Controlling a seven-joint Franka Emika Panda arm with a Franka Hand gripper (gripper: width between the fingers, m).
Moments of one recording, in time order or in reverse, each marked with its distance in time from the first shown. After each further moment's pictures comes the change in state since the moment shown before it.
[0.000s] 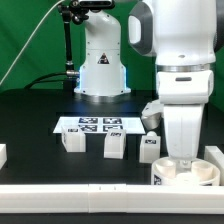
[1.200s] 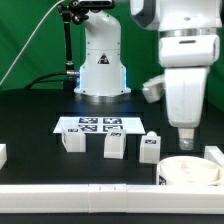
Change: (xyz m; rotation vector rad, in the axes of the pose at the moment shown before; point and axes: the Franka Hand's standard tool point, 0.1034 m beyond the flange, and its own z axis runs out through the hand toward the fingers) arm -0.003 0.020 -0.051 -0.046 -0.002 0.034
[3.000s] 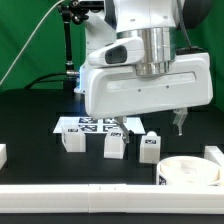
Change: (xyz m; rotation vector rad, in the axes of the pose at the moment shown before) arm -0.053 0.004 0.000 0.004 0.052 1.143
